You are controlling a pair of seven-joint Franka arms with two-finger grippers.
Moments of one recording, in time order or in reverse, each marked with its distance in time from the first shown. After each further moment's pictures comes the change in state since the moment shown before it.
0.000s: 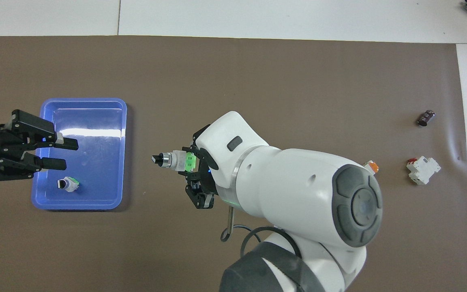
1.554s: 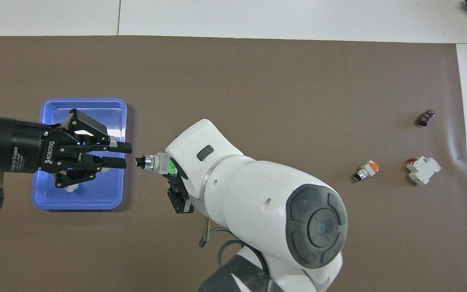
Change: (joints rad) left arm -0.083 -0.027 -0.052 -0.066 -0.159 0.140 -0.154; right arm 0.040 0.028 0.000 0.021 -0.071 0.017 0.067
